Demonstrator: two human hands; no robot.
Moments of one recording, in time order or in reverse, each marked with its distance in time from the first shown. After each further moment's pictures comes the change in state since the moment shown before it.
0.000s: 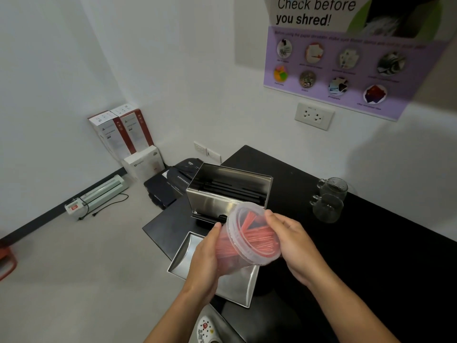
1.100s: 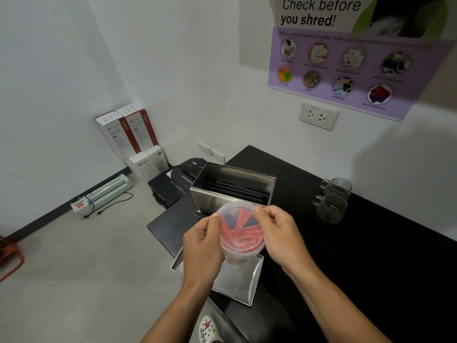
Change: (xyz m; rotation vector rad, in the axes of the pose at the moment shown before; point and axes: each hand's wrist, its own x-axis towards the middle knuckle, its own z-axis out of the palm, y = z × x) left_hand -0.012 0.027 0.012 0.186 0.297 0.304; right_hand 0.018 0.007 0.026 -0.194 0.182 -0.074
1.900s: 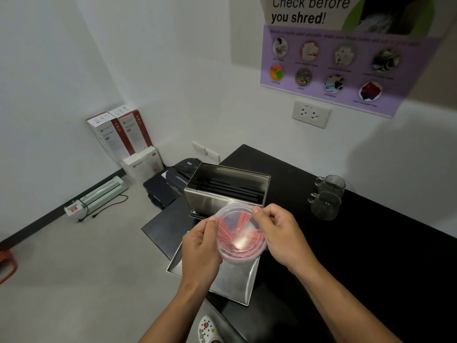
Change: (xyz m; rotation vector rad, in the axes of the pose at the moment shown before) left_hand 0.003 -0.011 0.004 -0.019 -0.080 0.050; right_hand 0.001 0.002 -0.016 0.005 -0.054 -0.052
